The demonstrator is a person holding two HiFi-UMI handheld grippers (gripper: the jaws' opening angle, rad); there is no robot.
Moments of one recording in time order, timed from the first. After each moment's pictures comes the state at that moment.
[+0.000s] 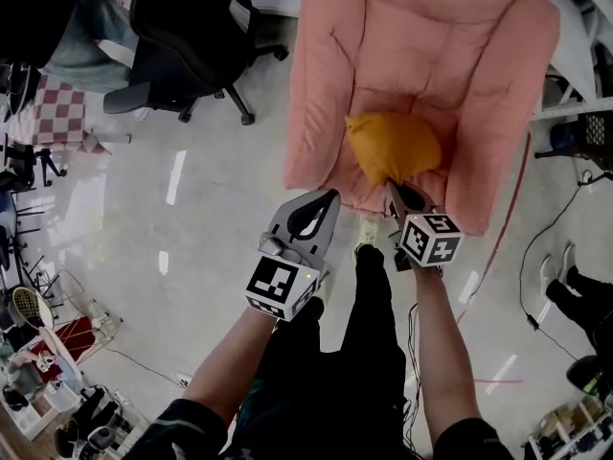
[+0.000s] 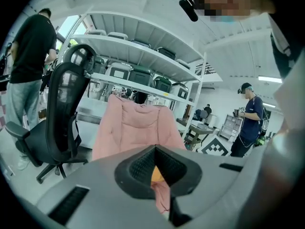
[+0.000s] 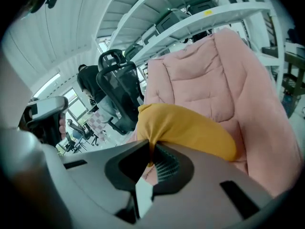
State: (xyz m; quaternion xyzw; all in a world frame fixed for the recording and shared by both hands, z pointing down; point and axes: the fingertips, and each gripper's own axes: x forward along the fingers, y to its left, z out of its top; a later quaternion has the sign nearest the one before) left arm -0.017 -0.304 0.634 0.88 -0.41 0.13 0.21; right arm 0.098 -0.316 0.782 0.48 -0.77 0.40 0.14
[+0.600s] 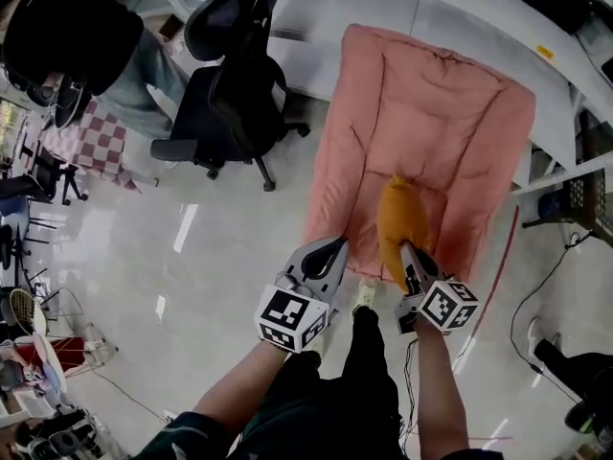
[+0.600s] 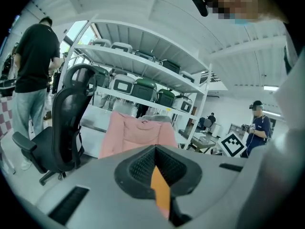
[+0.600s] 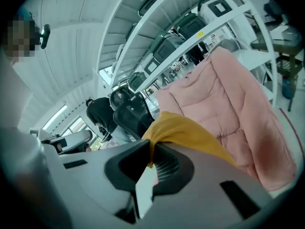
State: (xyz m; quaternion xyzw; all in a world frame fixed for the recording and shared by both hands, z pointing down) left arm -0.023 -0.325 0.513 0.87 -0.43 0.09 0.22; right arm 0.115 -0.326 0.607 0.48 -0.76 0.43 -0.01
